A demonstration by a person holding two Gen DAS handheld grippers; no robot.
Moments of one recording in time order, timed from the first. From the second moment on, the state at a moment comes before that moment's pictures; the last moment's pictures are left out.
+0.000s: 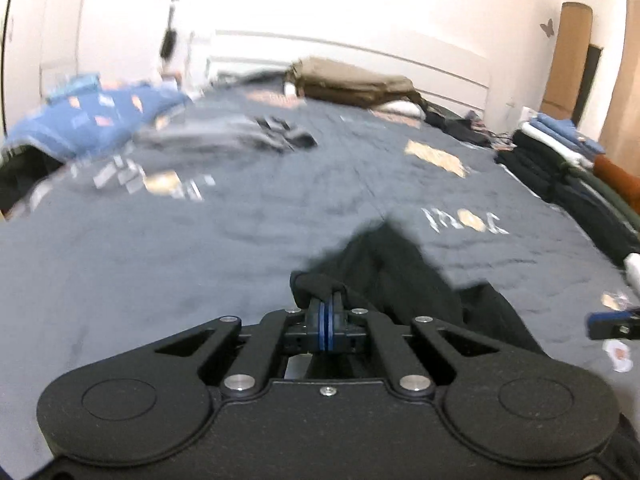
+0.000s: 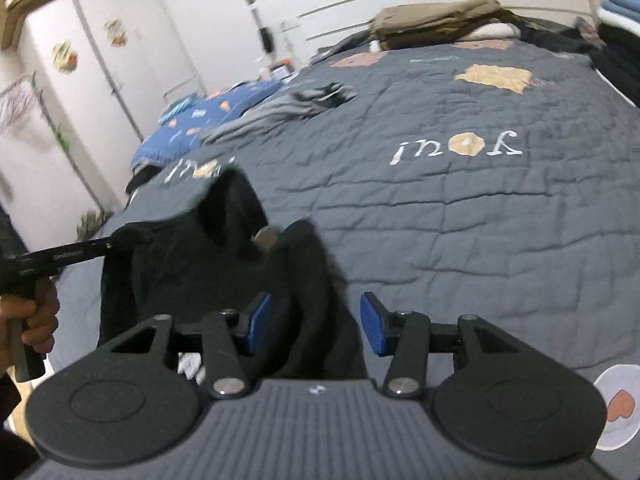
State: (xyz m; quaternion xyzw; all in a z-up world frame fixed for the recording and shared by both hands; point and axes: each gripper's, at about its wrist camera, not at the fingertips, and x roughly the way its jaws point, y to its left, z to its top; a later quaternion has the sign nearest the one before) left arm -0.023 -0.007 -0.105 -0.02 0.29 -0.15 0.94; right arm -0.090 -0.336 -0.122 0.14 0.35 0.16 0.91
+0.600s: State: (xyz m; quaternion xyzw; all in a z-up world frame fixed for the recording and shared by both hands) left arm 0.009 0.003 -0.113 -0.01 0.34 -0.05 0.94; right arm -0.084 -0.341 -0.127 0.15 0.39 0.18 0.89
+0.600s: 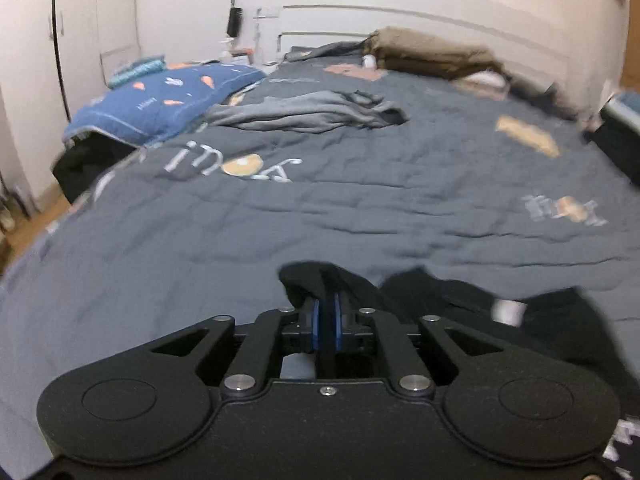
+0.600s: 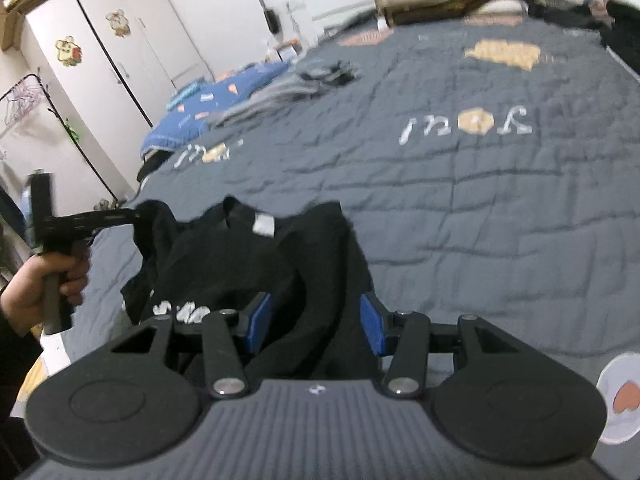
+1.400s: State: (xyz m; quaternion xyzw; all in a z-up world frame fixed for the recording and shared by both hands) left arm -0.140 -0.030 -0.122 -0.12 0.31 -0.19 0.92; right arm -0.087 -0.340 -0.178 0.16 0.50 0.15 0.84
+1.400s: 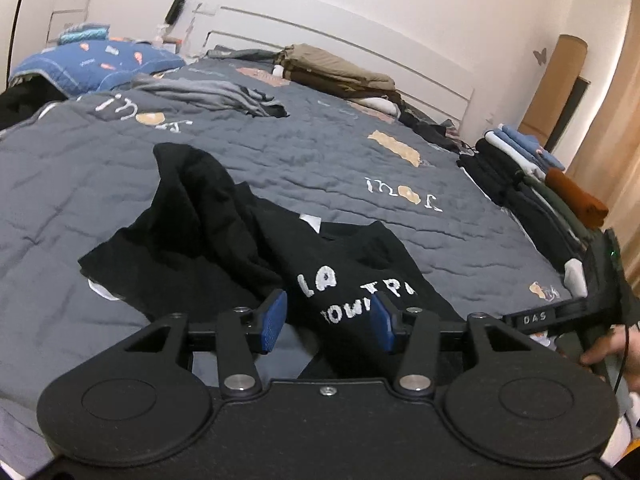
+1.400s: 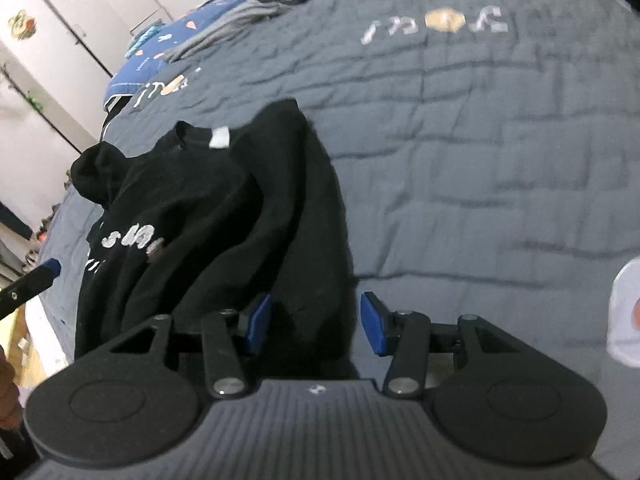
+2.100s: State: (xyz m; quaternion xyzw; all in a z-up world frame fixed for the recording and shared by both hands) left arm -0.129 -0.025 -0.128 -0.12 0.32 -0.18 0.92; right arm -0.081 -0.397 -0.123 0.25 0.34 0.06 0.91
